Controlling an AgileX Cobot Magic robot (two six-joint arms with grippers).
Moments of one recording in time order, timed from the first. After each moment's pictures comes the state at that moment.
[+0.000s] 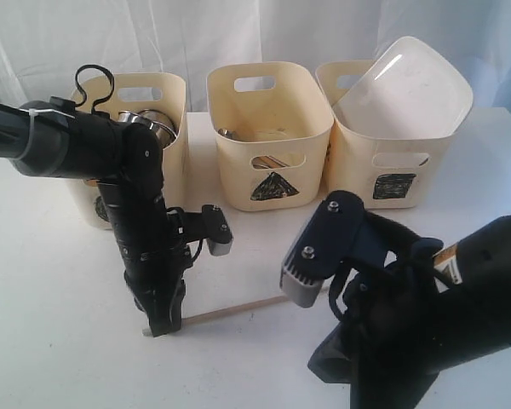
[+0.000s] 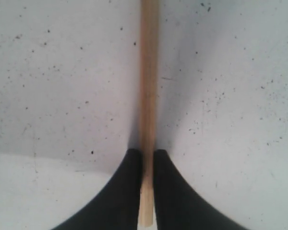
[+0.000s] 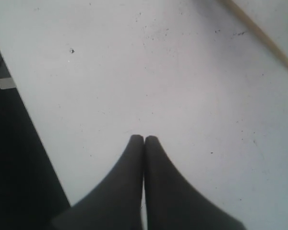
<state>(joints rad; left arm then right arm) -0.58 1.99 -1.28 -0.26 1.01 0.90 0.73 1.16 -0.73 0.40 0.77 -0.56</state>
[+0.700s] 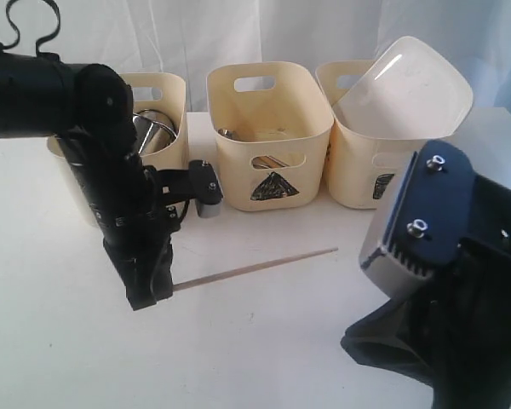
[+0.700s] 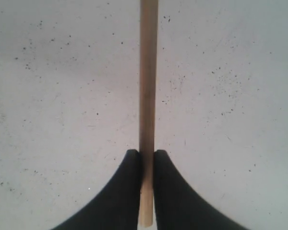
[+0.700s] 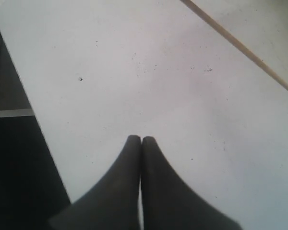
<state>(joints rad) -0.59 1.78 -1.27 -0.23 1.07 0.87 0.73 0.90 -0.73 0.36 0.82 -0.49</state>
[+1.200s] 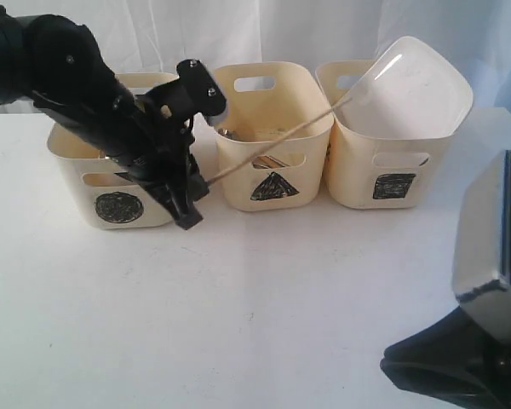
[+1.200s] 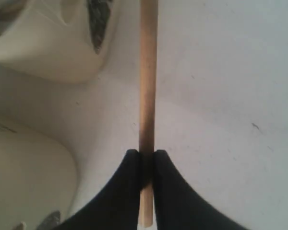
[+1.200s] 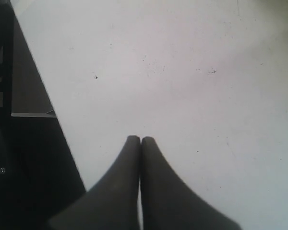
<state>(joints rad) -0.59 1.65 -1.27 -0.23 0.67 0.75 0.73 0.75 -0.73 0.36 0.92 -0.47</state>
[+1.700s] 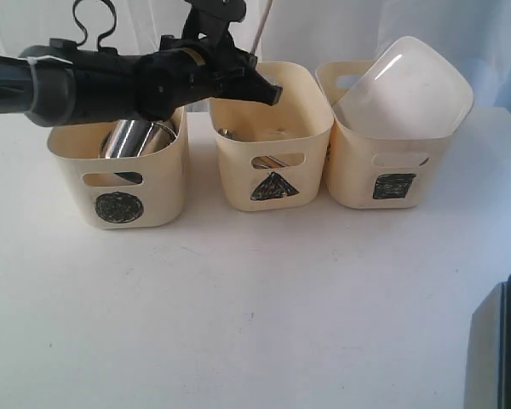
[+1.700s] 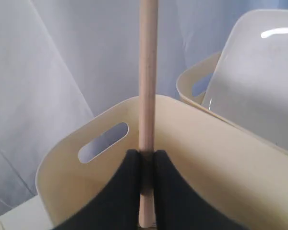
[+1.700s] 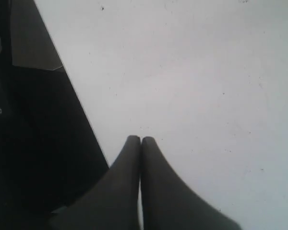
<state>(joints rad) -0.59 1.99 -1.54 -0.23 -0.17 0.38 0.73 0.67 -0.54 0.33 0.97 -0.47</state>
